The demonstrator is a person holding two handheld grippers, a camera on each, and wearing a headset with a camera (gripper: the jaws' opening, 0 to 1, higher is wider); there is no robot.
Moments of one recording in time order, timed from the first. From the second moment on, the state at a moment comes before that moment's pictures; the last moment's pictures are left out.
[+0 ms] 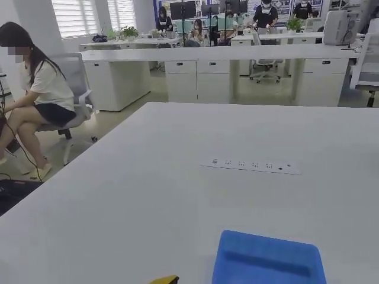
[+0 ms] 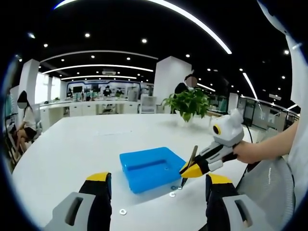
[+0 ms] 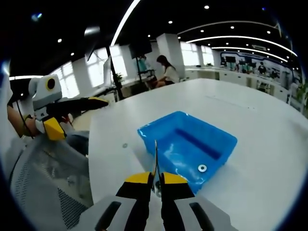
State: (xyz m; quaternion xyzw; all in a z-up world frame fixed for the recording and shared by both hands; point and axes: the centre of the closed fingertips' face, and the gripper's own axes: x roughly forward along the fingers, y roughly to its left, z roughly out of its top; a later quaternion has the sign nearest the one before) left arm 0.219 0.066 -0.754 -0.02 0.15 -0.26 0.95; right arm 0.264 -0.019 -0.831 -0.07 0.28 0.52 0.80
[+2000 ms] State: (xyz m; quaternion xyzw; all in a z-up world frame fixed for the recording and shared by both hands) left arm 0.222 0.073 -0.752 -0.02 0.15 -0.24 0.96; right arm 0.280 -0.026 -0.783 0.07 0.27 0.52 0.80
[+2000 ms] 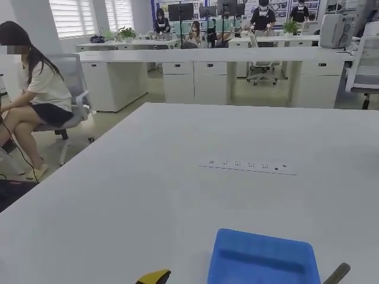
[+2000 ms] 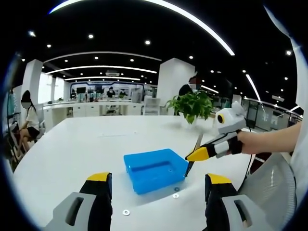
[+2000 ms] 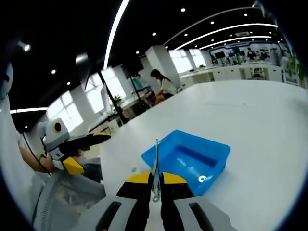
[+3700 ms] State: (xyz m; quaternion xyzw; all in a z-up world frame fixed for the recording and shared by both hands) left arm 0.221 0.072 -0.755 -0.01 0.15 -0.24 0.96; right arm 0.357 -0.006 -0.833 -0.01 0.36 0.51 0.79
